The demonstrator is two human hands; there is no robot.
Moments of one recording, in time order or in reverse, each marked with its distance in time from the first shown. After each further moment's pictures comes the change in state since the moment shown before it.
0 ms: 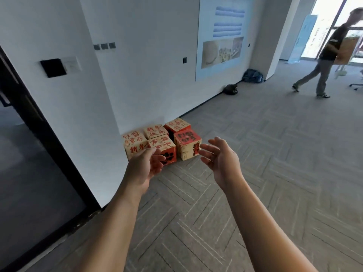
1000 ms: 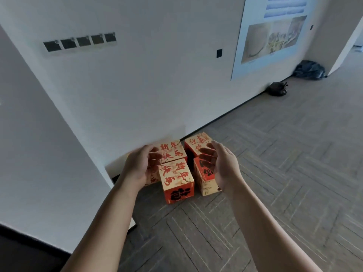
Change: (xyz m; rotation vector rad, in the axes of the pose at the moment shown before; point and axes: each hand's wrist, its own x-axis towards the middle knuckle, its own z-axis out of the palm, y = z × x) left_hand 0.645 0.091 0.104 0.034 0.231 -0.059; right_hand 0.680 -0.005 0.169 -0.137 -0.144 0.150
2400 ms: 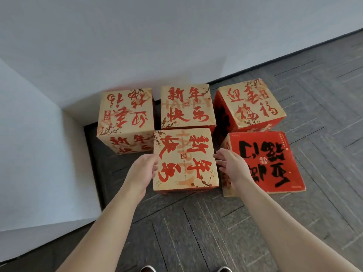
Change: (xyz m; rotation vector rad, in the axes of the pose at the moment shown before) left_hand 0.624 -0.421 0.006 0.220 0.162 -0.411; right_hand 0.655 0.429 -0.048 -0.721 -0.042 0.402
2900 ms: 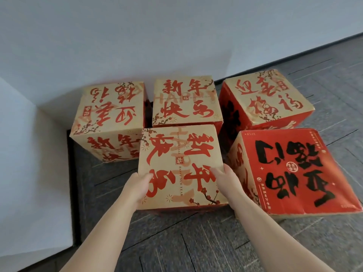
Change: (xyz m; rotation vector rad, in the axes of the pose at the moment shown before) left_hand 0.181 -0.147 0.035 0.216 0.143 -0.209; right_hand 0.171 0.142 0.041 -0.226 -0.060 0.008
